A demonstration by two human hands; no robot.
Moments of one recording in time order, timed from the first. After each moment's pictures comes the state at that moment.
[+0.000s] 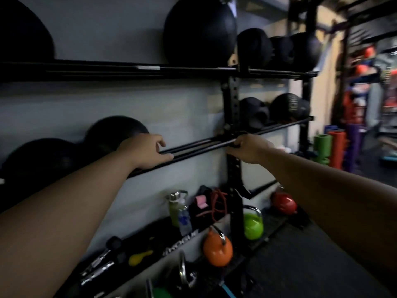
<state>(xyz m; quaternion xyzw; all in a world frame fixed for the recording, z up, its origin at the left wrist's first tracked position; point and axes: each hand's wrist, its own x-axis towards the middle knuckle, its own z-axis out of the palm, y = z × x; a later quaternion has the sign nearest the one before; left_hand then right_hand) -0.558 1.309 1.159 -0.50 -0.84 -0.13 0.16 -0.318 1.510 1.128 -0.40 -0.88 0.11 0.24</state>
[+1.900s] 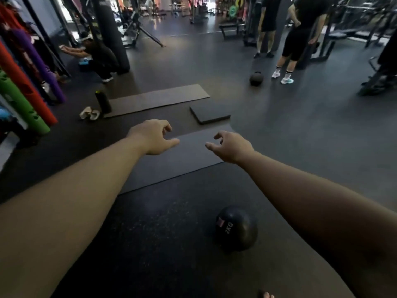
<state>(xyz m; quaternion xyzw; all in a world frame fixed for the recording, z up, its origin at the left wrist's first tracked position) 0.408 0.815 0.905 -0.91 -0.40 0.00 -0.11 0.620 0.671 0.841 -0.85 -0.47 0.14 0.19</state>
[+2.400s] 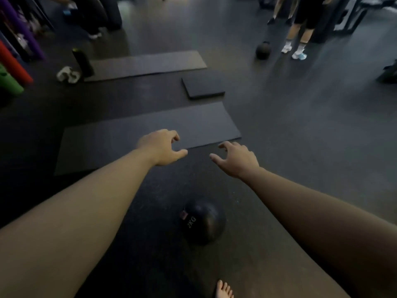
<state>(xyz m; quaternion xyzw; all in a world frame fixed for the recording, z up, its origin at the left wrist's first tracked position) 0.661 0.776 0.765 -0.90 -0.40 0.07 -0.16 0.861 0.624 0.721 -0.86 -0.47 0.18 0.10</state>
